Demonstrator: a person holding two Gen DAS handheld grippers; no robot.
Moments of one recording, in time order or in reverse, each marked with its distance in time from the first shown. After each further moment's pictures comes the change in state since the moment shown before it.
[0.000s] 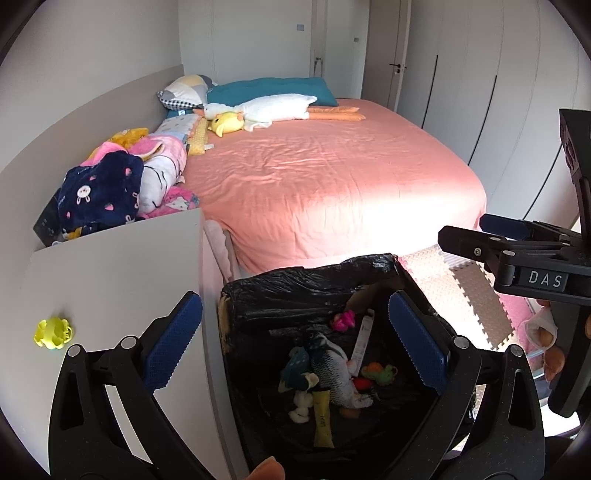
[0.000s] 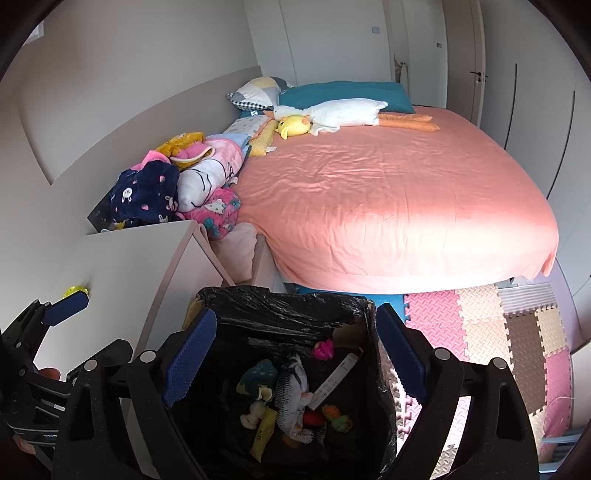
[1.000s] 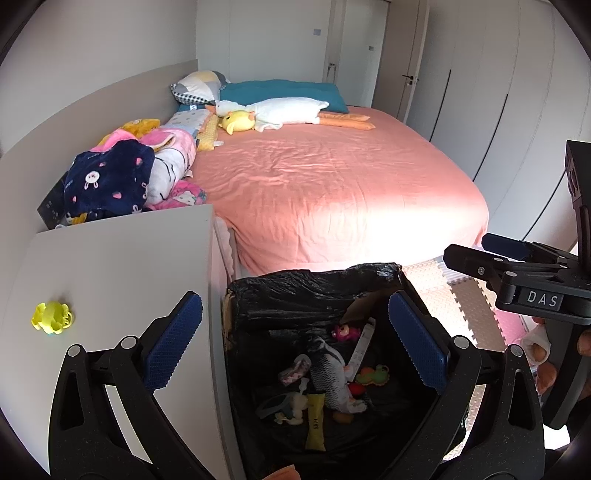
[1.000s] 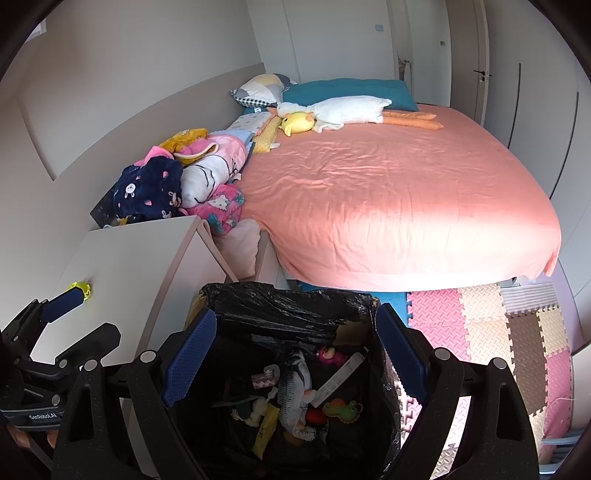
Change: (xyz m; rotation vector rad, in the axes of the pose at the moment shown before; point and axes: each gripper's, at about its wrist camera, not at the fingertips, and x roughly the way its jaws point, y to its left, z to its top) left arm -0.005 0.012 -0.001 -0.063 -0.011 0.003; right arm 0.002 0.008 -0.002 -0.008 0.012 0.007
